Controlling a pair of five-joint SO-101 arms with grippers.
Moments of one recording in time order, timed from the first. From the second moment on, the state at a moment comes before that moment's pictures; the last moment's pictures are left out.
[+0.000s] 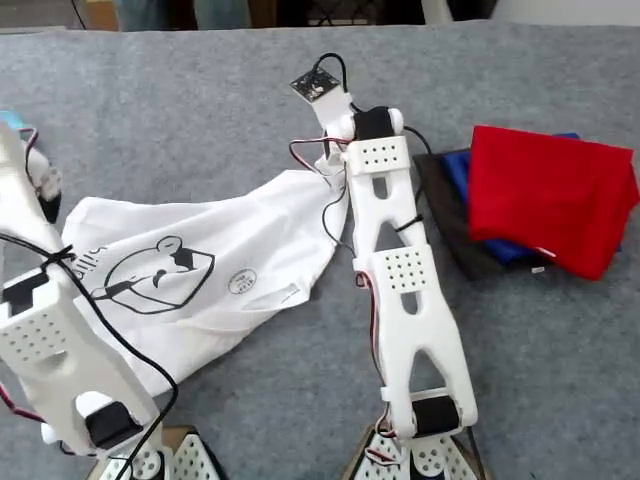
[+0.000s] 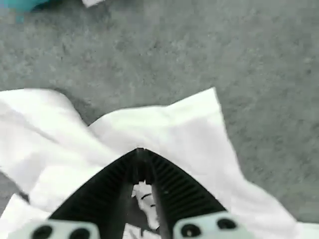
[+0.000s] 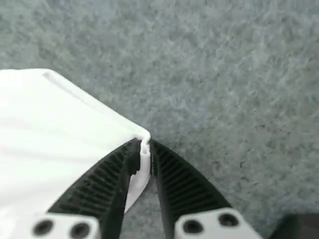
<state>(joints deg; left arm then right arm) -33.0 30.4 -38.2 96.6 25.9 -10.1 83.0 -94.3 94.5 26.1</state>
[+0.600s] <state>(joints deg) -25.7 63.7 -68.2 91.9 46.4 -10.1 83.0 -94.3 94.5 26.1</state>
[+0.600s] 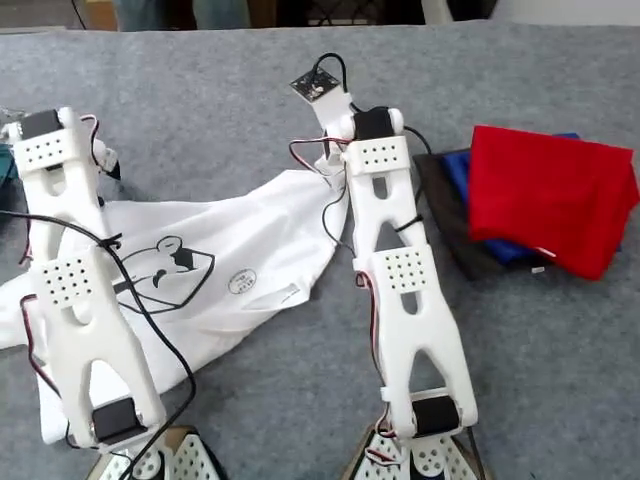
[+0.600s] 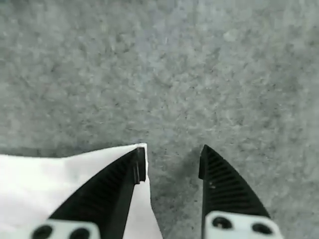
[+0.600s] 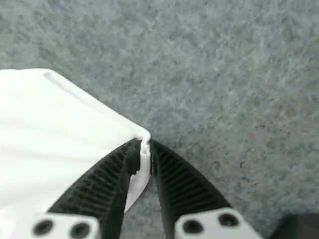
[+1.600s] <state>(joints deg) -28.4 54.6 -66.6 100.4 46.3 -10.1 83.4 -94.8 94.5 26.1</state>
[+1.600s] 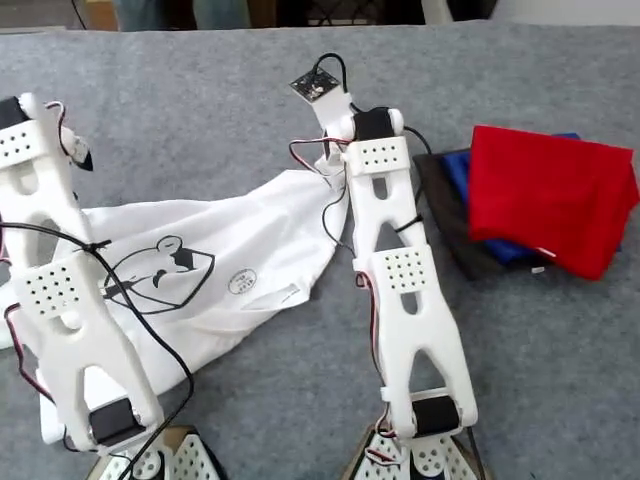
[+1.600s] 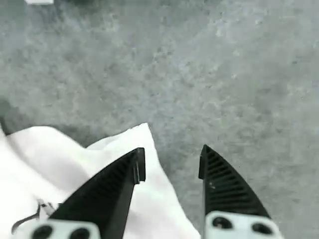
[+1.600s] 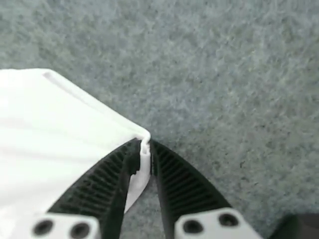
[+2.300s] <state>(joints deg) -30.0 62.6 -62.0 95.3 46.2 -10.1 83.4 -94.8 94.5 26.1</state>
